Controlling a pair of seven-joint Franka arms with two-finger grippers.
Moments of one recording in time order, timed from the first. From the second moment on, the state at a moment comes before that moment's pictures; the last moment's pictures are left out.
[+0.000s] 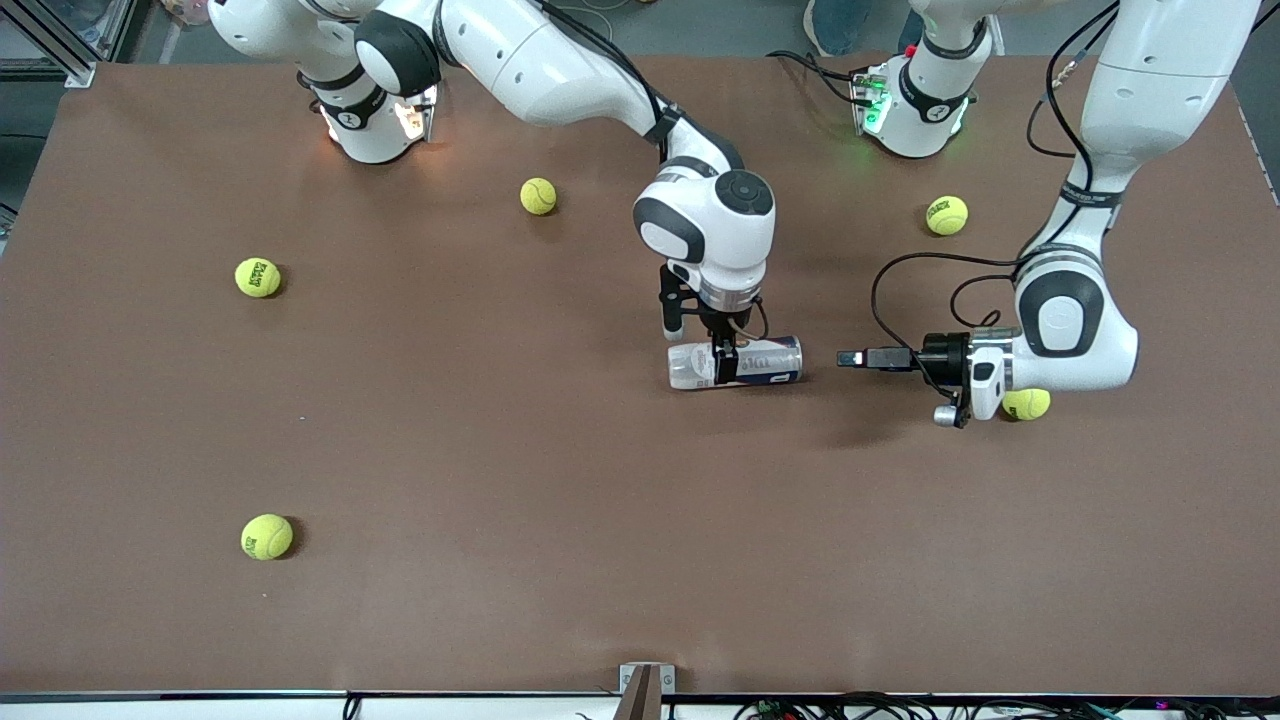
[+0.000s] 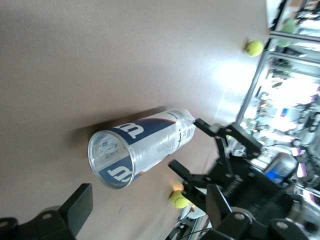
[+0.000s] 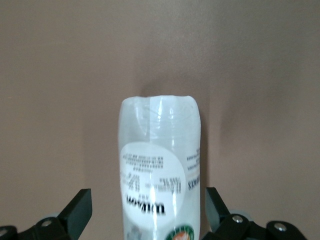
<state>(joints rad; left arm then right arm) 0.07 0.49 -0.09 -2.07 -1.18 1.92 0.63 1.03 1.06 -0.14 -0.91 -0.09 2.09 2.54</state>
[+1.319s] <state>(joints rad) 0.00 0.62 -0.15 -2.15 -1.62 1.93 0.99 0.48 0.79 0.00 -0.94 -0.02 1.56 1.24</state>
